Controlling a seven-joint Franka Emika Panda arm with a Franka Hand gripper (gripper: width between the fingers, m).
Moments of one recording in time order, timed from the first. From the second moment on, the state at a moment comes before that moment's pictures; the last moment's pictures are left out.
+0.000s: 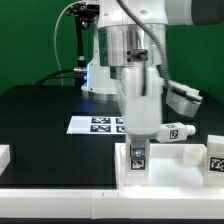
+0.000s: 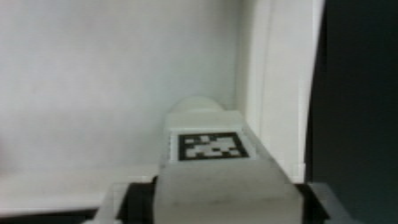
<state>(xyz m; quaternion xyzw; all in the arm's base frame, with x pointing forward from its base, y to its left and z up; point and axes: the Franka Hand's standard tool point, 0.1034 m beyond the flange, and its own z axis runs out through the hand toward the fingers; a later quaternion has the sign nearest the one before) 0.636 0.000 0.070 -0.65 0.76 -0.02 0.07</state>
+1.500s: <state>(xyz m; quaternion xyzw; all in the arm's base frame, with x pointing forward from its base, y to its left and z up) 0.635 0.010 0.077 -0.88 0.47 -0.06 0.05</state>
